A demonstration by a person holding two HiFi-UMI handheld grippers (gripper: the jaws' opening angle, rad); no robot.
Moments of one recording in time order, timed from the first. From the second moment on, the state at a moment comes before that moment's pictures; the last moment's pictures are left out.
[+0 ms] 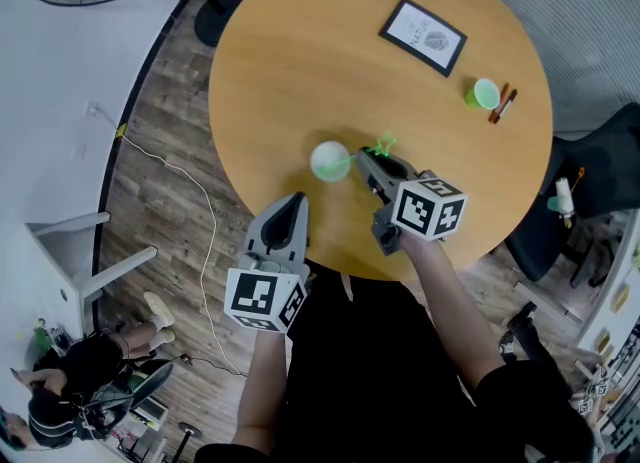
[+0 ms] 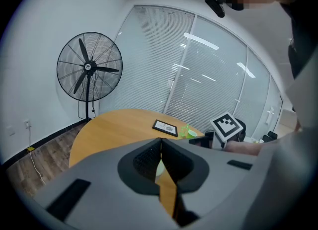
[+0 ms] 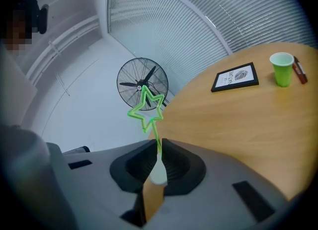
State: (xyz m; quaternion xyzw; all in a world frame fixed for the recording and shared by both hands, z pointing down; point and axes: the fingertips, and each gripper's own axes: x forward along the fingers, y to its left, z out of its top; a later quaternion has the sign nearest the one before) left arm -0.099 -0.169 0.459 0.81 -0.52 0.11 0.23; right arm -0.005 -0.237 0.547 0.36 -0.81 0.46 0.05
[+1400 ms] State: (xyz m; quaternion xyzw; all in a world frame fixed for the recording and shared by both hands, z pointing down) left arm -0.099 -0.160 0.460 0.81 -0.52 0.12 0.23; right arm -0.003 -0.235 0.558 0.37 -0.80 0.47 0.06
